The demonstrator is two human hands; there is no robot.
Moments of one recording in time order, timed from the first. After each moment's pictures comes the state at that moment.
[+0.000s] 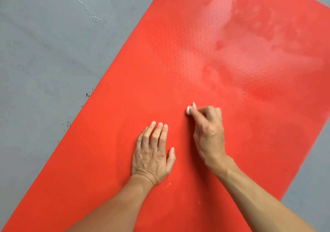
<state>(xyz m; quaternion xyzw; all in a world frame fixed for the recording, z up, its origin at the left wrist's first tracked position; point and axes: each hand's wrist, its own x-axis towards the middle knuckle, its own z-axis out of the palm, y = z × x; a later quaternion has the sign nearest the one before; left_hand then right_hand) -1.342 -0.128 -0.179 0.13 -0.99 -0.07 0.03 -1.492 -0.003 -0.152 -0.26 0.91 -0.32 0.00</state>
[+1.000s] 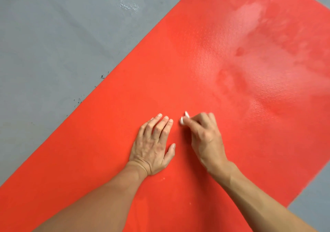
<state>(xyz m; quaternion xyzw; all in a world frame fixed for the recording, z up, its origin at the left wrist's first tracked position) -1.343 -0.129 -0.178 0.14 -0.99 -0.06 0.00 -1.490 0.007 -0.154 -0.41 0.85 -0.34 0.08</state>
